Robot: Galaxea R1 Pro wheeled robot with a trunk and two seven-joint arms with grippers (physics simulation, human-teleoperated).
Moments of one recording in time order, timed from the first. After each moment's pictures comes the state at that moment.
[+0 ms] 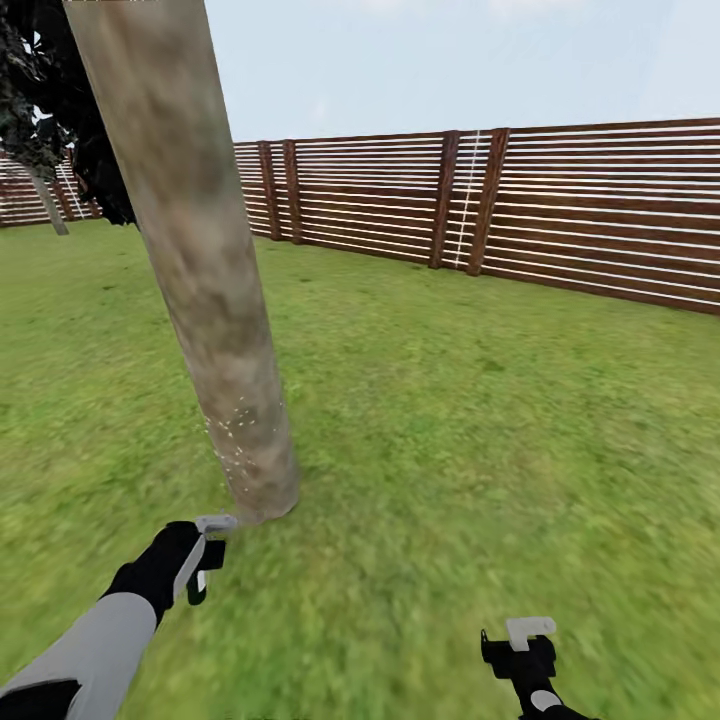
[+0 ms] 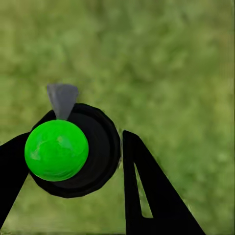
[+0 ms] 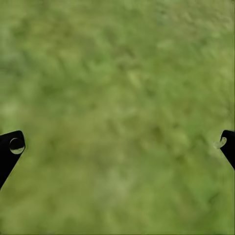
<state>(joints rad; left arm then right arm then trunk) -0.74 0.08 0.13 -0.51 -0.09 0.65 0.08 -0.55 -0.05 0.39 -0.03 -0.25 -0.39 -0.22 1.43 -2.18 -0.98</state>
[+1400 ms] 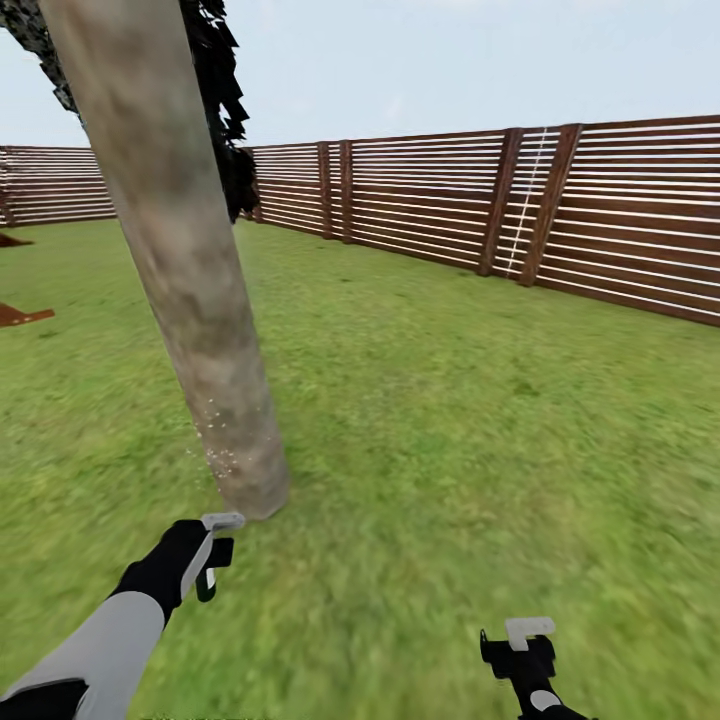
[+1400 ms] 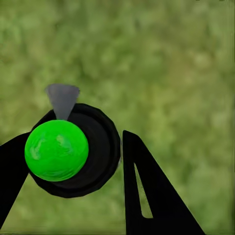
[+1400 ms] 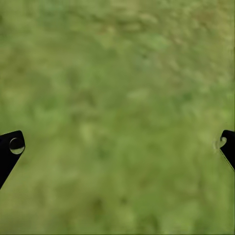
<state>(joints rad) -0.74 0.06 0.13 -0.52 -0.08 0.65 0.08 -0.55 -0.05 0.39 -0.03 -0.24 -0.40 -0.22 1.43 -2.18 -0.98</state>
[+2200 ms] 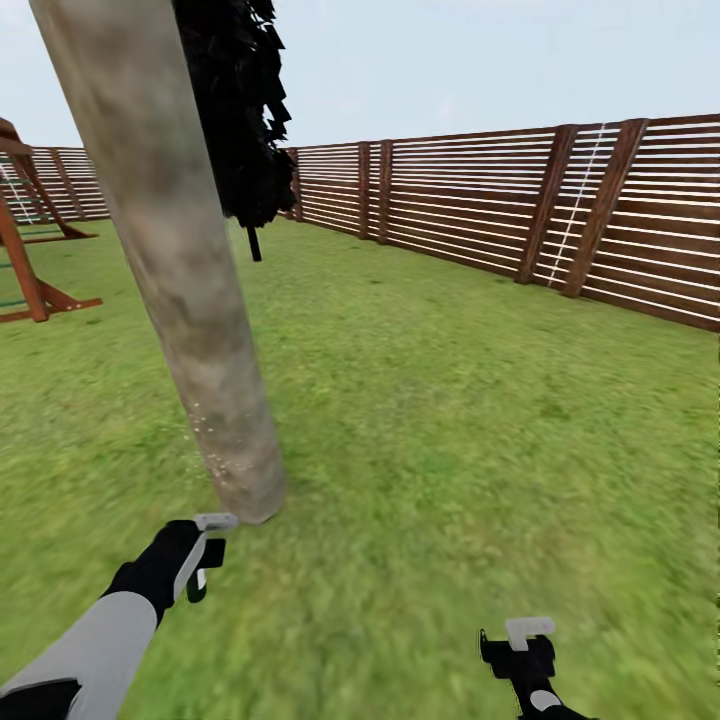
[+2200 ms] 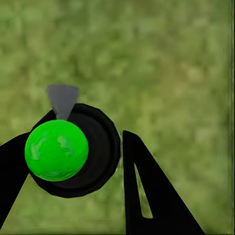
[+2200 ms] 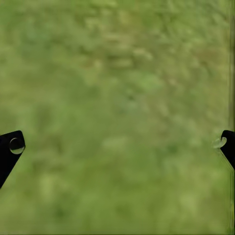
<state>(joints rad) -0.74 0.08 0.13 -0.52 -0.09 0.65 0.08 -0.55 -0.05 0.39 -0.03 -0.24 -0.40 -0.22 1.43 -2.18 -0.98</state>
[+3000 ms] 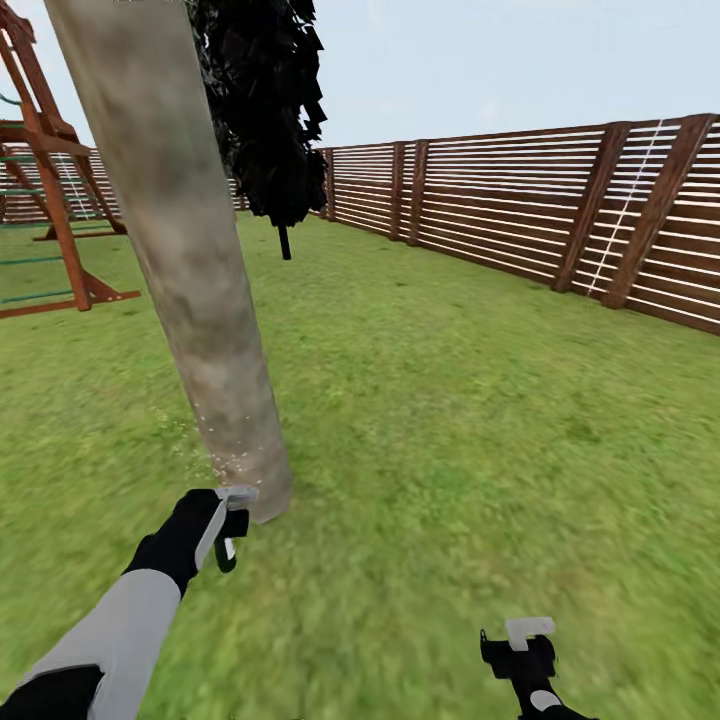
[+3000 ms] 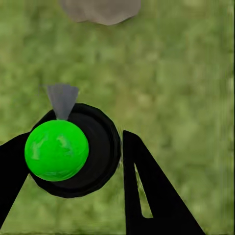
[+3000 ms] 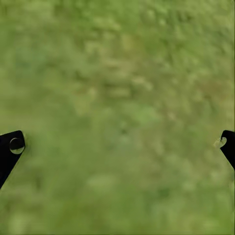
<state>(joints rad) -0.79 0.01 0.12 -0.64 -0.05 0.78 0.07 -0.55 -0.05 0.39 -0.03 -0.25 -0.40 -0.22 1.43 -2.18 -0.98</state>
